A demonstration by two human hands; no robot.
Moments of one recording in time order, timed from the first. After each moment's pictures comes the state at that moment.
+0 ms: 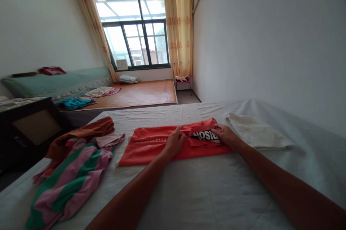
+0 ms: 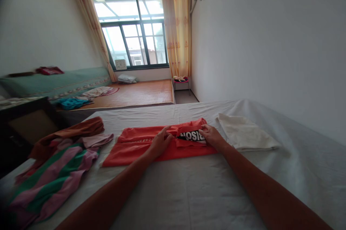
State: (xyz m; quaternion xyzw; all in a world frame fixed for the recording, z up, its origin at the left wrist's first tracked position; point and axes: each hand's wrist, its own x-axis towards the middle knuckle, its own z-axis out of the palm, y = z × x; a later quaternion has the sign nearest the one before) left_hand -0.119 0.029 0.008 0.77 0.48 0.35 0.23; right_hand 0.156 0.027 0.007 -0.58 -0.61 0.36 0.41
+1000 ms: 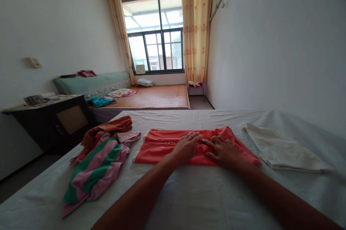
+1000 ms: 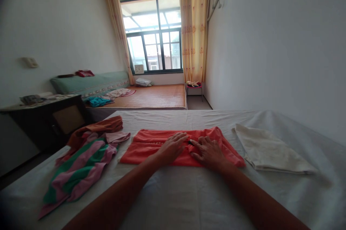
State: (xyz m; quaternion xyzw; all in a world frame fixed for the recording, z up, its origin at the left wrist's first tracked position) left_hand -0.141 0.010 0.025 0.89 0.39 0.21 0.02; right_hand 0.088 0.000 0.016 -0.50 -0.86 -0.03 0.12
